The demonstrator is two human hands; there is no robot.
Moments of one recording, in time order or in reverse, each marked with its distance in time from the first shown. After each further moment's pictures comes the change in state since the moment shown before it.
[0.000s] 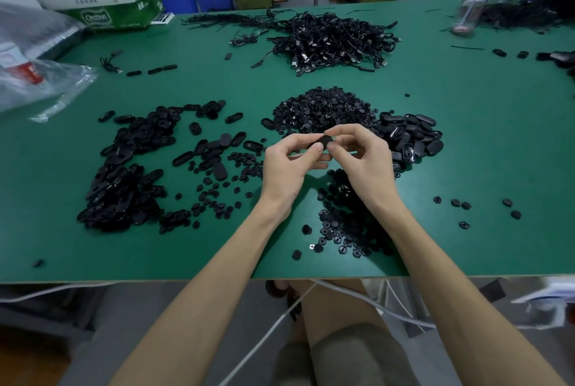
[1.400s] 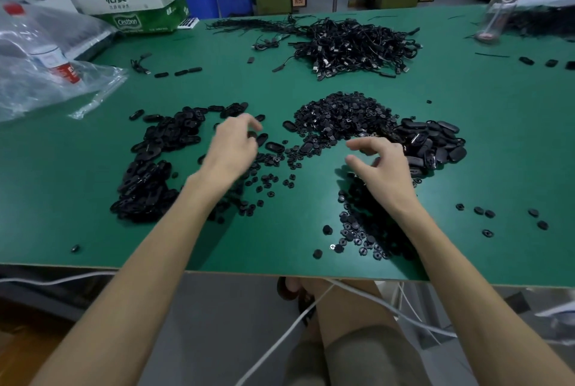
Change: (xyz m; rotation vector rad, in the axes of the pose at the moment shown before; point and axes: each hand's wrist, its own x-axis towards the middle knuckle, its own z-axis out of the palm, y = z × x) left_hand 0.025 0.067 -0.102 1.106 0.046 -0.013; right_hand 0.001 0.005 0.000 -0.282 -0.064 0.044
